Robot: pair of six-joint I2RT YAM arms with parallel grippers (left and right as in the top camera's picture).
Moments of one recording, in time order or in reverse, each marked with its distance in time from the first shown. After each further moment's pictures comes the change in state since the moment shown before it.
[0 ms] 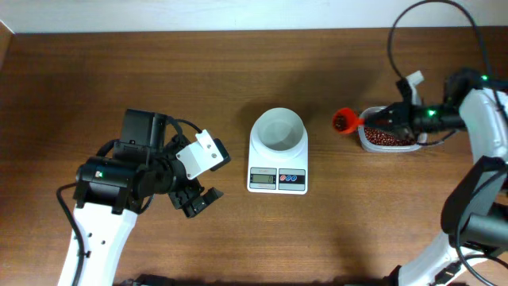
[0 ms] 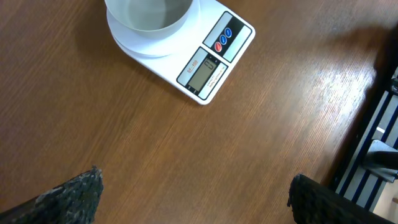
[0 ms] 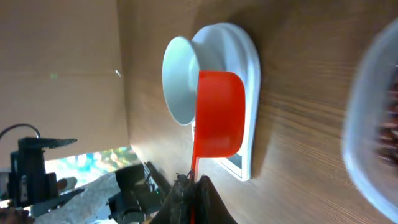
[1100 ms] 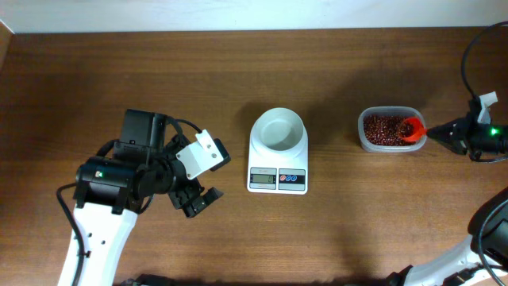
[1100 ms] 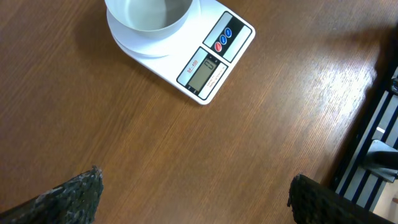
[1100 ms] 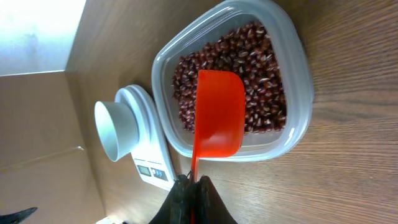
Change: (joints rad) left arm 0.000 0.000 0.000 0.000 0.000 0.000; right arm -0.365 0.000 0.000 0.050 0.186 0.052
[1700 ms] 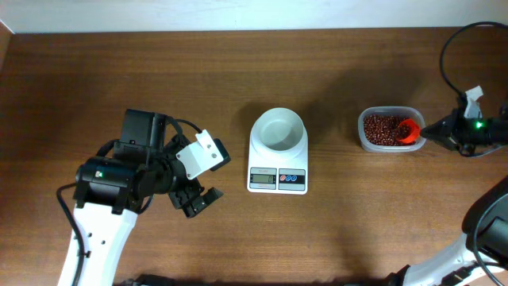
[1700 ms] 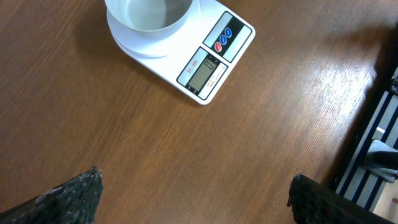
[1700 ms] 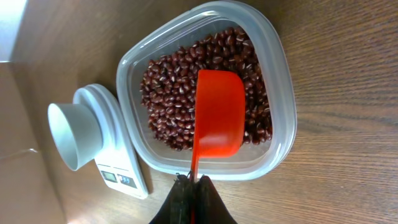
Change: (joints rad) left arm 0.000 0.000 0.000 0.000 0.000 0.000; right arm 0.073 0.000 0.000 0.077 0.142 0.048
